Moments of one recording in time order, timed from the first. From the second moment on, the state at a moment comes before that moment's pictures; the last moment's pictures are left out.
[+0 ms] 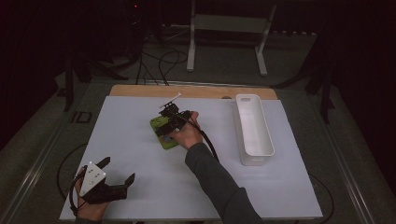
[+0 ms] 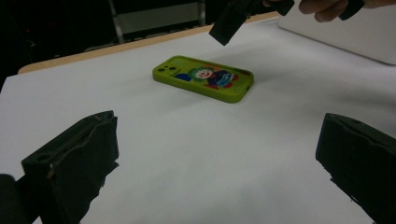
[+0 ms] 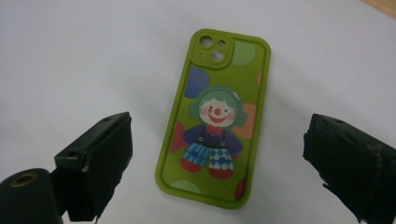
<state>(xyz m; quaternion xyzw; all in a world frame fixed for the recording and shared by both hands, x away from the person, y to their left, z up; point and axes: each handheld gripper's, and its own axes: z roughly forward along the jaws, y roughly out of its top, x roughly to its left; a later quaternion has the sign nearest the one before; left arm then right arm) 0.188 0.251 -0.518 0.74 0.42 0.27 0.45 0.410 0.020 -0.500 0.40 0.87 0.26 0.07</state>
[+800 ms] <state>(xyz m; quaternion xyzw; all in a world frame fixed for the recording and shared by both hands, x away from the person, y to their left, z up) 0.188 0.252 -0.517 0.74 0.42 0.27 0.45 0.411 0.027 -0.520 0.41 0.87 0.25 0.05</state>
